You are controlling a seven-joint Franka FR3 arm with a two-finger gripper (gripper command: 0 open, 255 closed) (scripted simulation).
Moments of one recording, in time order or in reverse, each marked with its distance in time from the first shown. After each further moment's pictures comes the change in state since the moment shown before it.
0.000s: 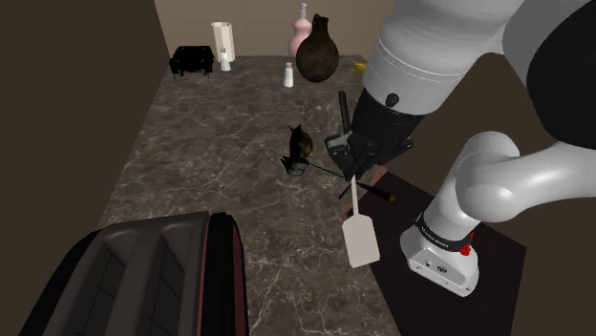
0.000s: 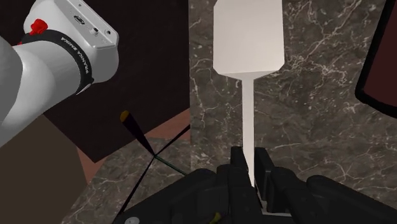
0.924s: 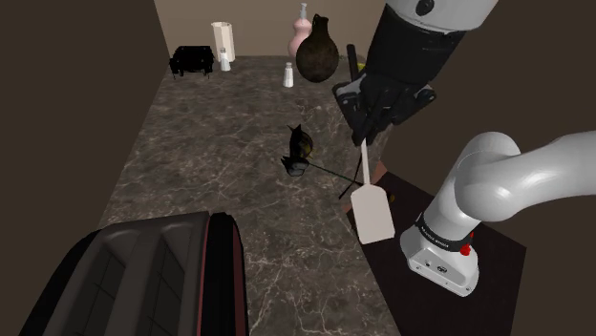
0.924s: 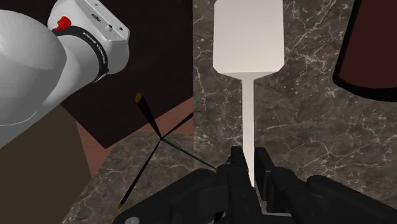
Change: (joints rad) arm -0.040 0.061 -0.053 0.212 -0.059 -0.152 -0.010
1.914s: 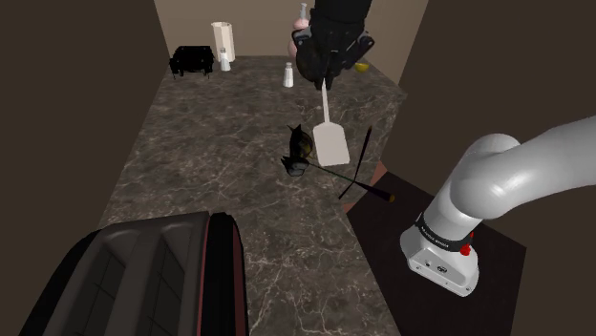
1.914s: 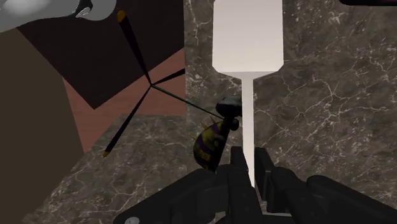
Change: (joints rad) arm -0.121 0.204 -0.126 0.078 -0.147 0.112 -0.184
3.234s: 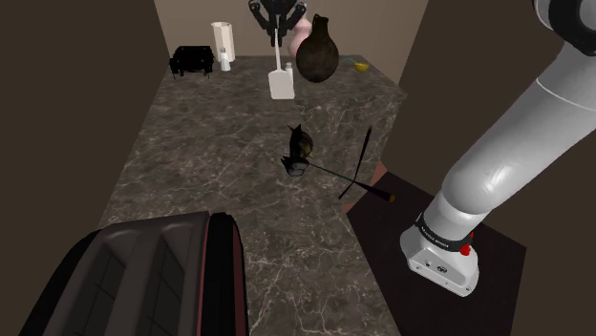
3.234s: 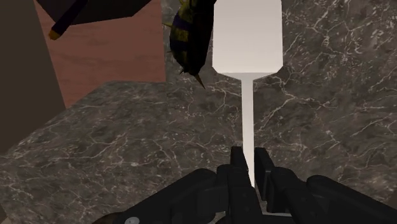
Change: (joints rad) arm -0.181 0.578 -0.079 0.420 -0.233 0.136 -0.174
